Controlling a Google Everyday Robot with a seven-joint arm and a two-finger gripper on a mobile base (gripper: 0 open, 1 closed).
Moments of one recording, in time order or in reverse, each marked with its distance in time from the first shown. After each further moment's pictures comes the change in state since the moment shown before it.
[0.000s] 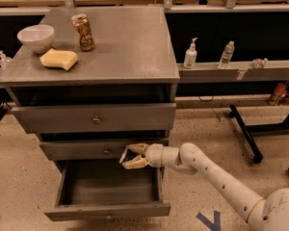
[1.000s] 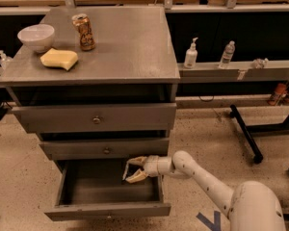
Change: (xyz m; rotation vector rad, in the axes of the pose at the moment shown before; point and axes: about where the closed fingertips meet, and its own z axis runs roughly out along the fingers) arm 0.134 -0.012 0.024 -0.063 0.176 -0.193
